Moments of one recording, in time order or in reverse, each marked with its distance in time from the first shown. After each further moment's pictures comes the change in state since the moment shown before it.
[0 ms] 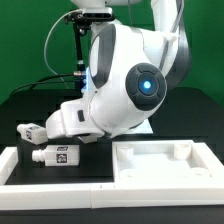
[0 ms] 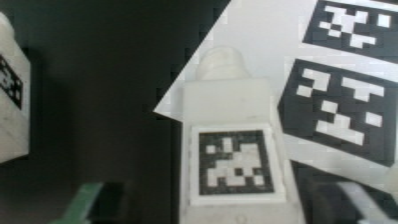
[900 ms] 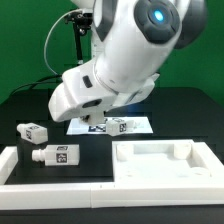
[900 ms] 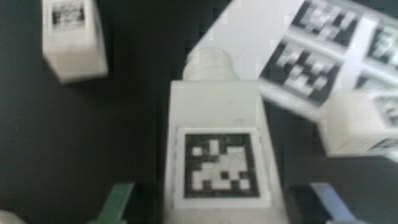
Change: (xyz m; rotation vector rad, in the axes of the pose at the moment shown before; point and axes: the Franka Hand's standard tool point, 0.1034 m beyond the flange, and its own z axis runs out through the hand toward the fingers) arm -0.018 0.006 -0.065 -0.012 0.258 -0.154
